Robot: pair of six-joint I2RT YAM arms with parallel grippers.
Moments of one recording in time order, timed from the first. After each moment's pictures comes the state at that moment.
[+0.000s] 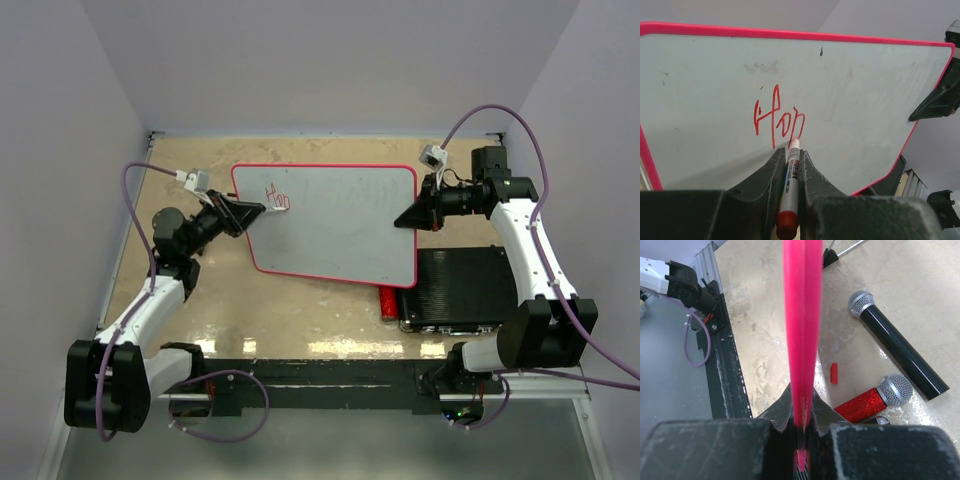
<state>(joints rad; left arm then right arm) -0.08 1.10 0.53 0.62 0.68 -0.63 0.01 1.40 1.33 -0.98 -1.14 -0.56</state>
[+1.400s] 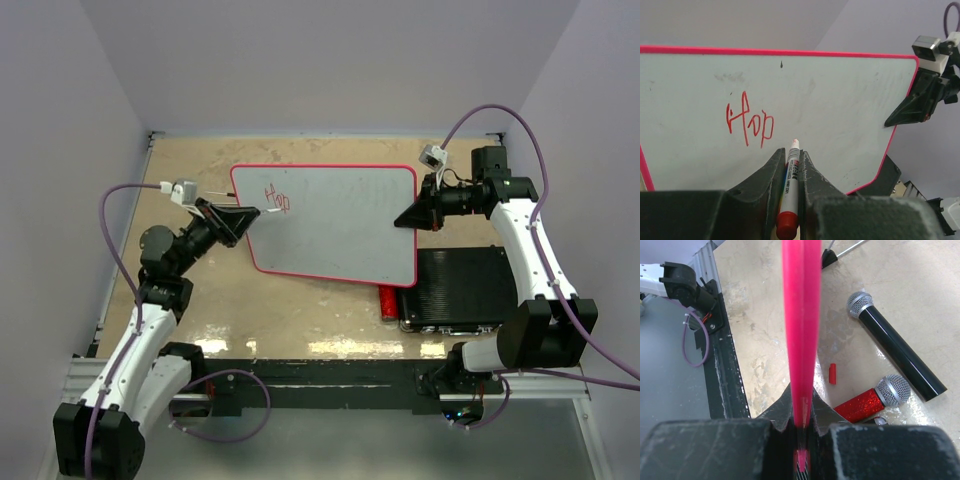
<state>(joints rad) -0.11 0.80 0.51 0.44 0.58 -0.64 0.01 1.40 1.33 -0.98 -1.14 -0.57</state>
